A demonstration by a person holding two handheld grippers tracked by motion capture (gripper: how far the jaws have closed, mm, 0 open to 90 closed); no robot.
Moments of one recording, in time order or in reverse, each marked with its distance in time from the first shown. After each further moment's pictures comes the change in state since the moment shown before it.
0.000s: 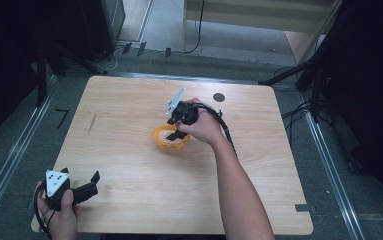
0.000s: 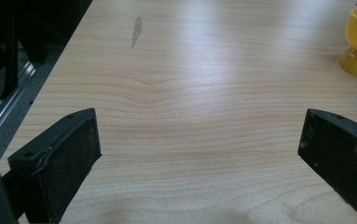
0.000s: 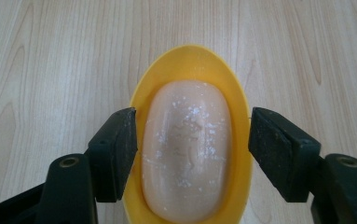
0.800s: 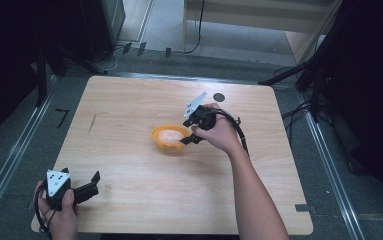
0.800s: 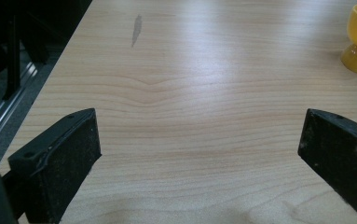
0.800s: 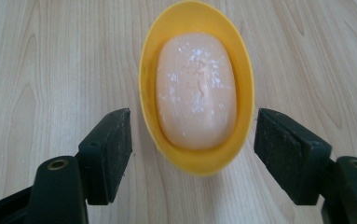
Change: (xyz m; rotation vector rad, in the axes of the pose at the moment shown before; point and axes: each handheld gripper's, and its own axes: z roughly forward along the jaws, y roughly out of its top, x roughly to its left) left arm -0.001 0.000 0.001 0.008 0.007 0.019; right arm 0.018 -0.045 -0.032 -0.055 -0.058 0.113
